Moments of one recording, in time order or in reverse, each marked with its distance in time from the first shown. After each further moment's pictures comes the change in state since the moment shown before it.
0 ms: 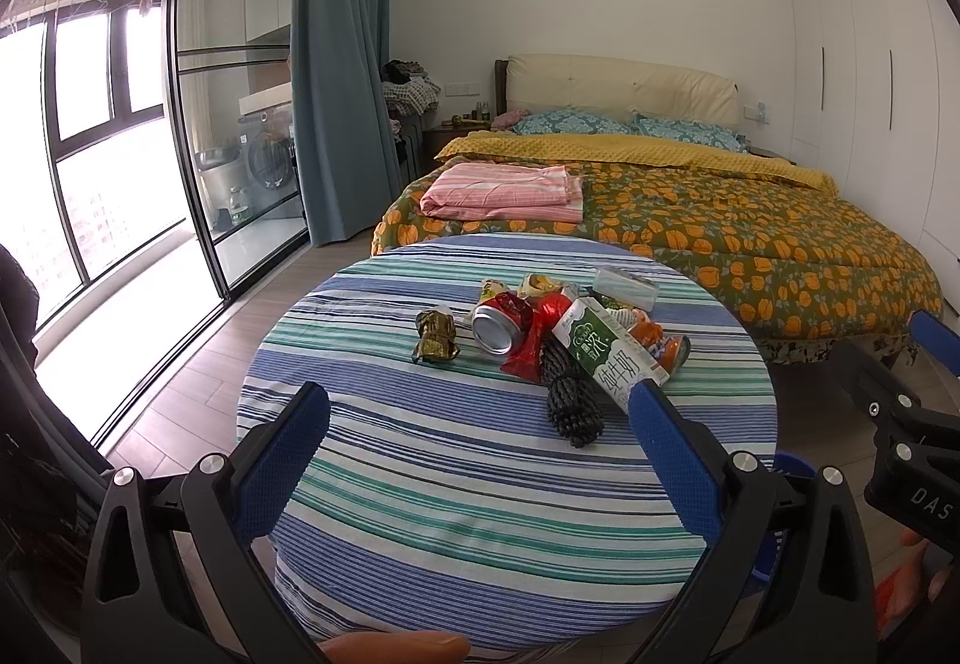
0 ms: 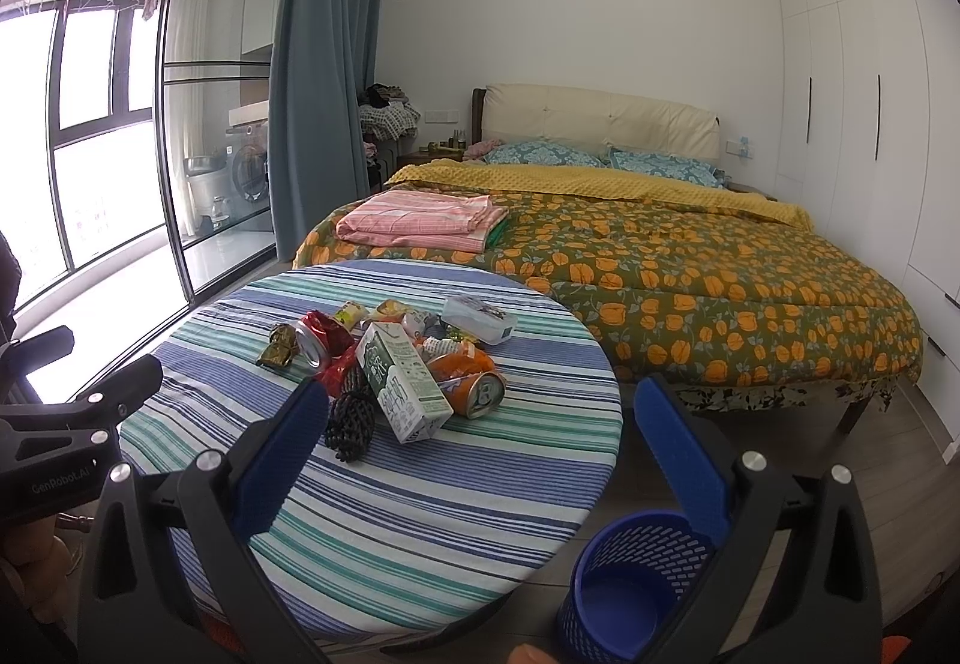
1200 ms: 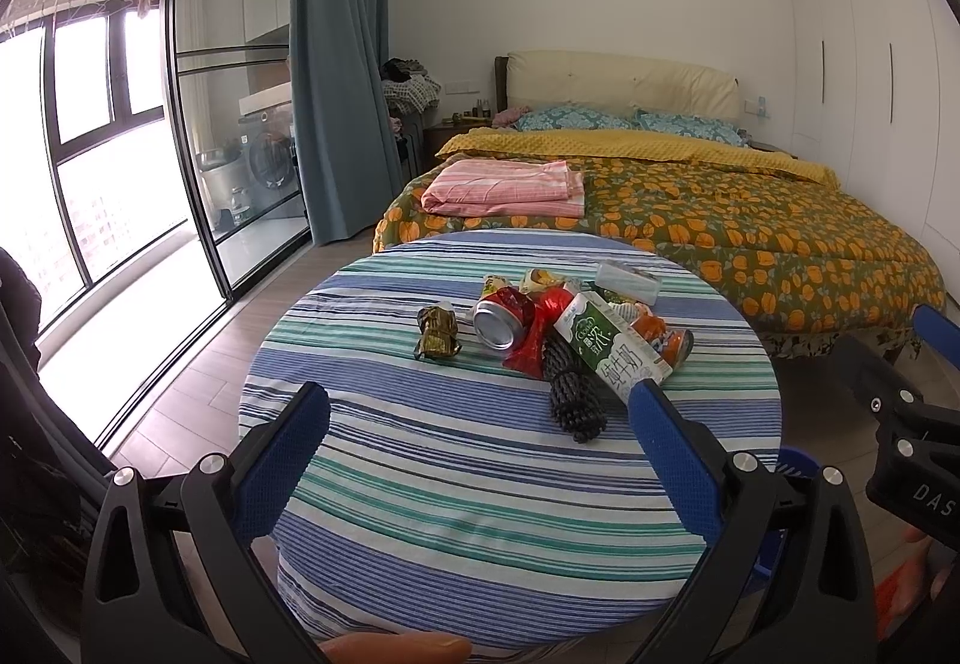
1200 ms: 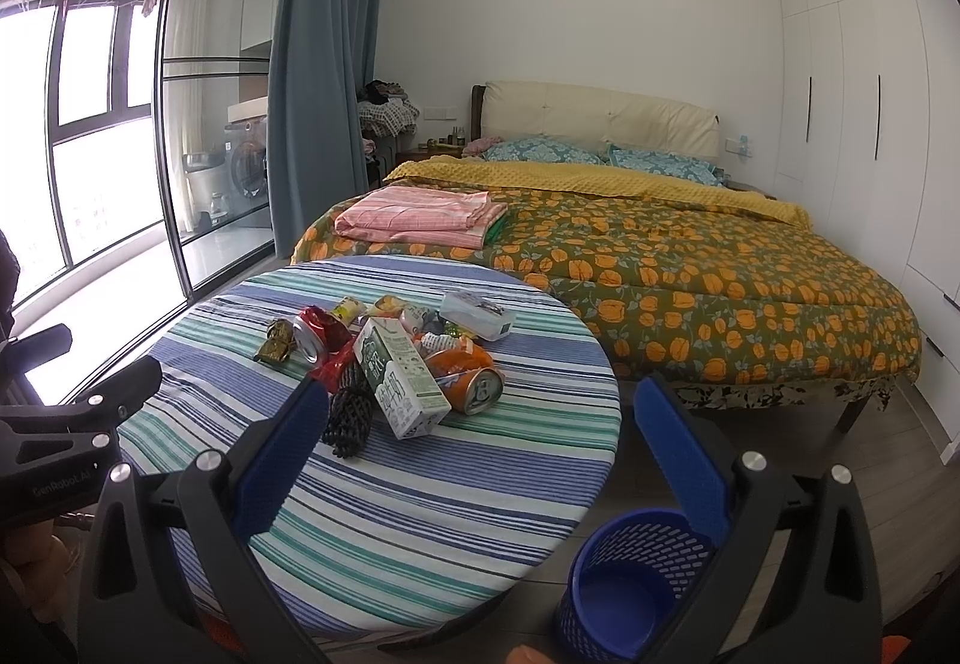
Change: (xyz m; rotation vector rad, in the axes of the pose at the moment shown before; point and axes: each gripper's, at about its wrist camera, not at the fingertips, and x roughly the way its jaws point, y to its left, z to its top) left arm 0.000 -0.002 -0.003 0.005 0.002 0.003; right arm 0.000 -0.002 -0.001 -0.002 0.005 -0.007
